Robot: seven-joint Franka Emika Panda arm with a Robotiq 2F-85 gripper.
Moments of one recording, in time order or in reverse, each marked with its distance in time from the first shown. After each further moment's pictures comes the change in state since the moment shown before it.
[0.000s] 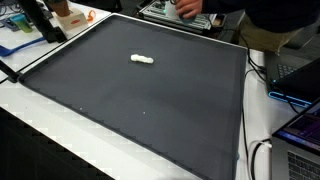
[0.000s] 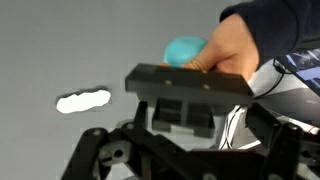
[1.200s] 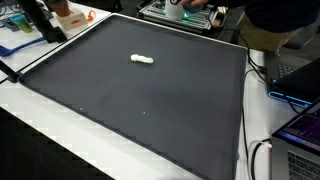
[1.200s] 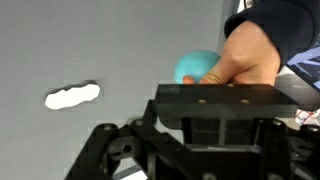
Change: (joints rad) arm -0.002 -0.004 0.001 0.024 0.058 -0.004 0.010
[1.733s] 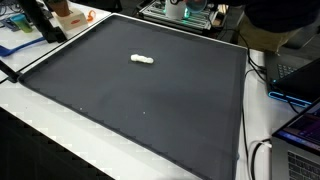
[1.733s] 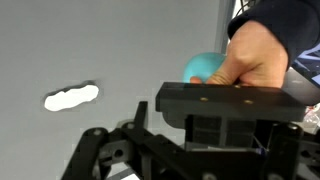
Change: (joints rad) arm -0.002 -0.003 0.003 0.002 0.011 0.000 0.021
